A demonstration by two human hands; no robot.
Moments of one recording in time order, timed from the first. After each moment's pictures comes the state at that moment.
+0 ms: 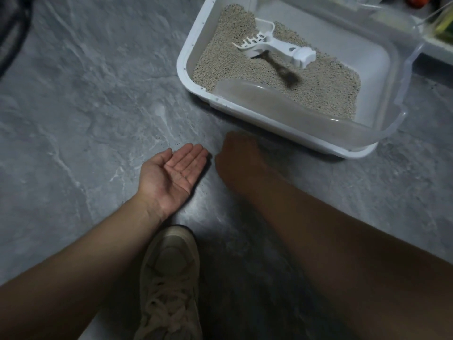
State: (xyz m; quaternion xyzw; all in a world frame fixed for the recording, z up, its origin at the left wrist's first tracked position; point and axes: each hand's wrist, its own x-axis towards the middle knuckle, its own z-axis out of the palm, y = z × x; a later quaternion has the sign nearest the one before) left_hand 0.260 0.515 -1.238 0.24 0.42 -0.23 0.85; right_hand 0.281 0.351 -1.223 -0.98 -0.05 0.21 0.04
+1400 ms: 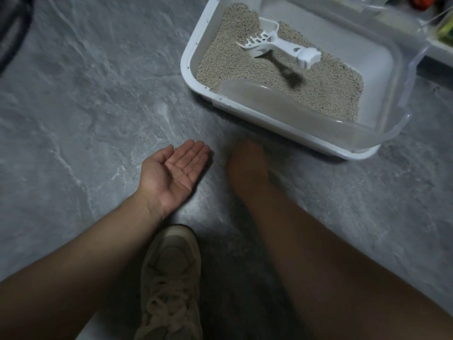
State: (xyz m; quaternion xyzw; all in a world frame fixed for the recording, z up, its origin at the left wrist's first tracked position) left_hand 0.265 0.519 -1.242 0.22 0.42 -0.22 0.85; right_hand 0.271 0.353 -1.223 -0.95 0.10 0.25 0.14
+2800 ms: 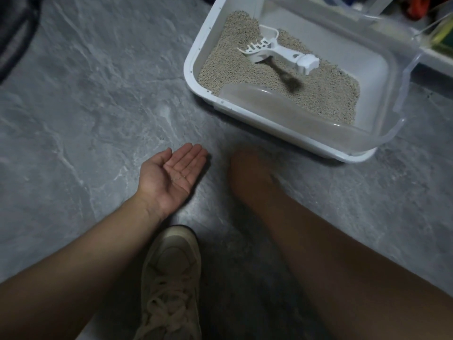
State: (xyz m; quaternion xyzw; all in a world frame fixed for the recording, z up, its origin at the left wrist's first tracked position) left_hand 0.261 0.525 -1.242 0.21 0.40 -0.23 0.86; right_hand 0.259 0.341 -1.224 -0.94 0.02 0.30 0.14
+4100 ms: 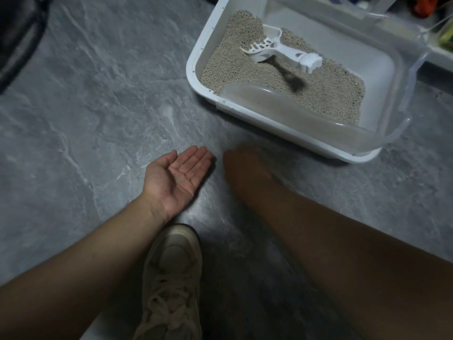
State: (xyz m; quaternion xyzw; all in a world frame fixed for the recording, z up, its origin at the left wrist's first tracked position) left_hand 0.255 0.518 -1.237 0.23 0.42 -0.22 0.85; right_hand 0.267 0.347 -1.219 -0.96 -0.08 0.27 0.09
